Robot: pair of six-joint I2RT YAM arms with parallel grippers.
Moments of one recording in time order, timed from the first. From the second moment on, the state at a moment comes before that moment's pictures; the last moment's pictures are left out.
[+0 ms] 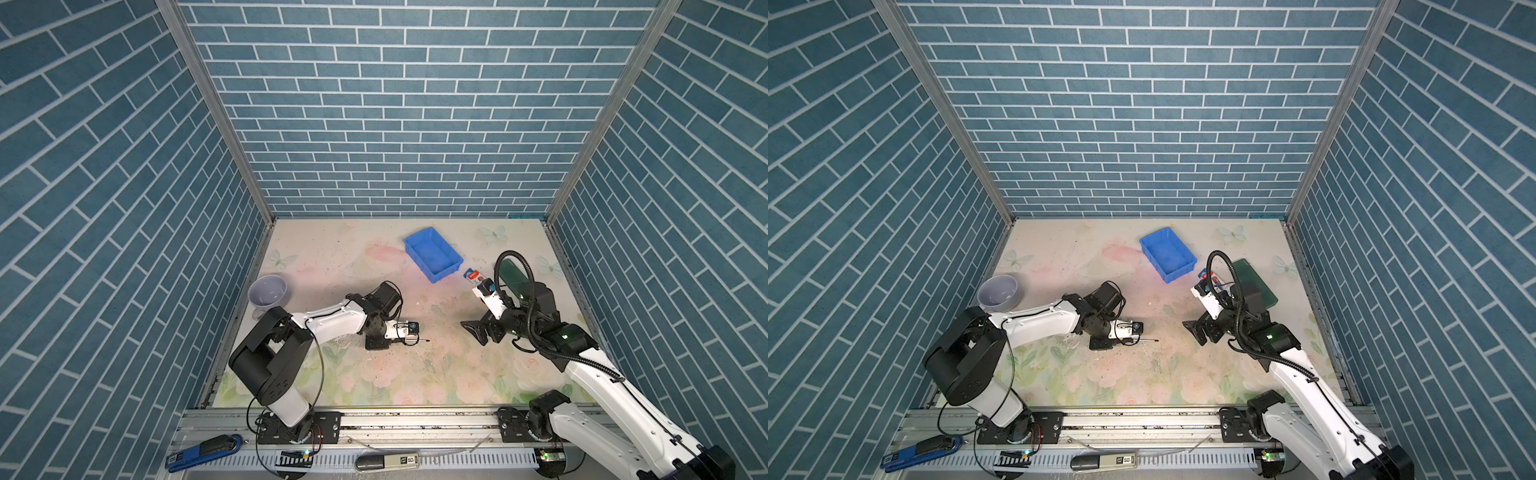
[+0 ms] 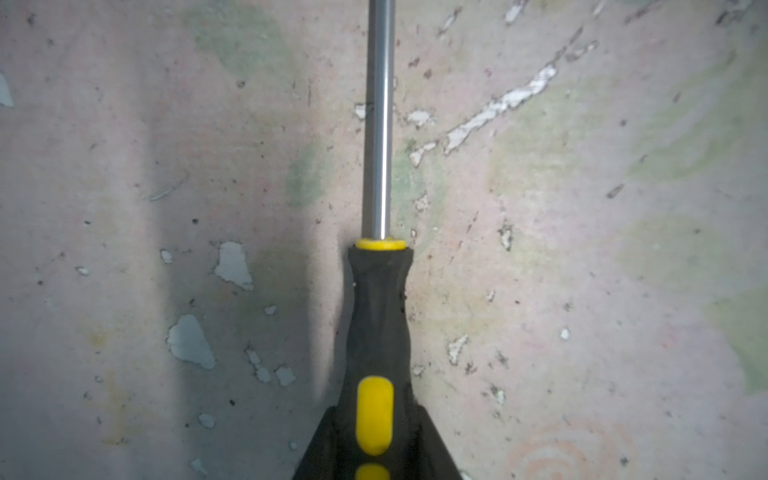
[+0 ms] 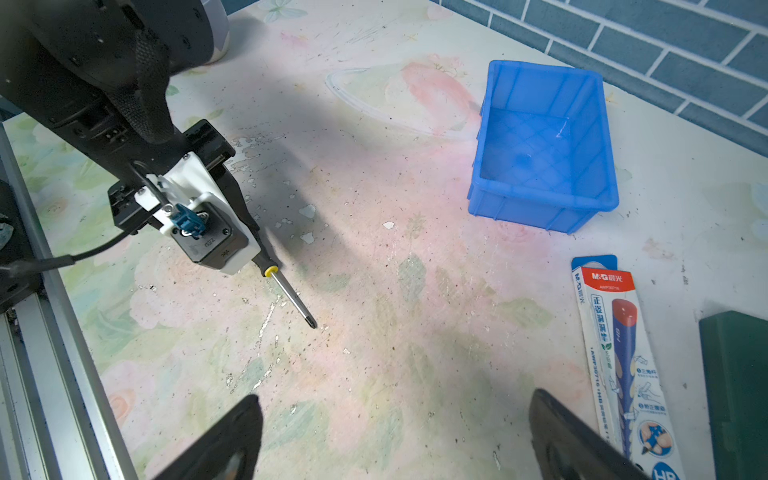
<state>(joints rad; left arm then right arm) -0.71 1.62 0.89 -0.58 0.11 0.86 0.45 0.84 0.65 -0.48 -0.39 -0.26</state>
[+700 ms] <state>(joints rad) -0.71 1.41 0.73 -0.09 0.14 0.30 0.44 0.83 0.48 0.14 -0.32 0.22</state>
